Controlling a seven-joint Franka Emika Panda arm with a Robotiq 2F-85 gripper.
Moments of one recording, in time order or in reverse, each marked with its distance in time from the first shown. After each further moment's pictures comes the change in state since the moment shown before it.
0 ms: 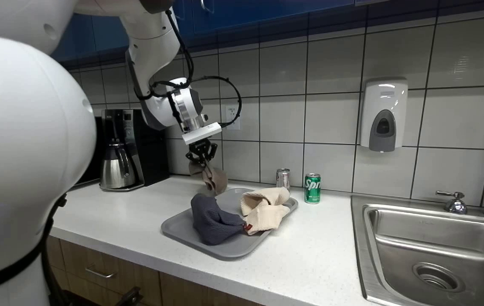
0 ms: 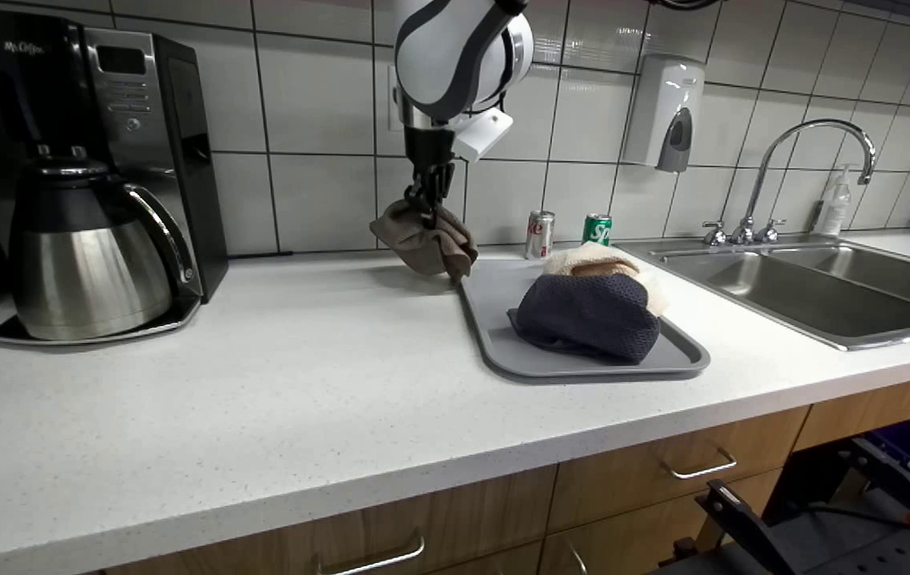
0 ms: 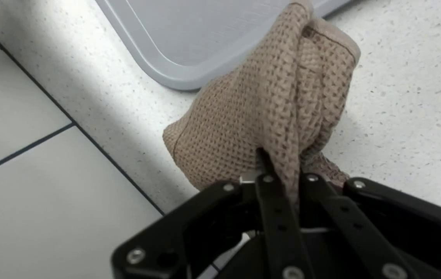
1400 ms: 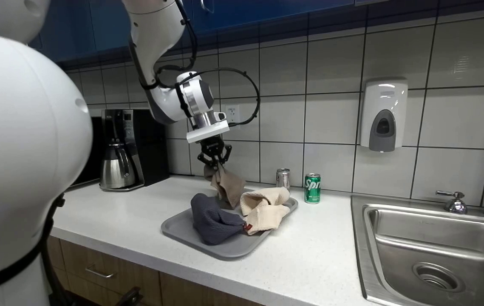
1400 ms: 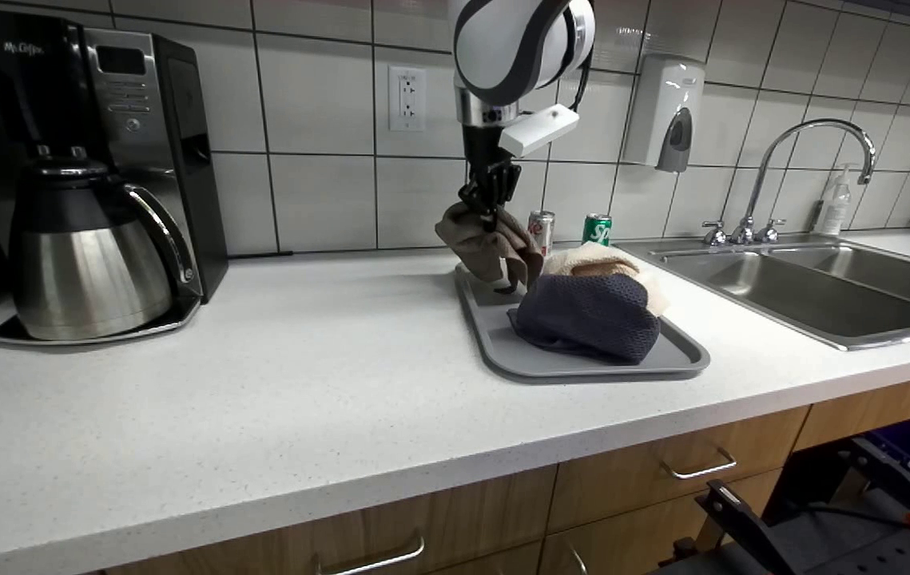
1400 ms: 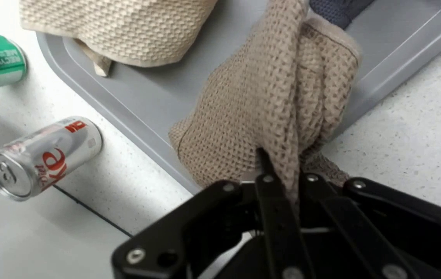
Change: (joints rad) arm -0.050 -0.156 -0.045 -0.209 0.006 -0.061 0.228
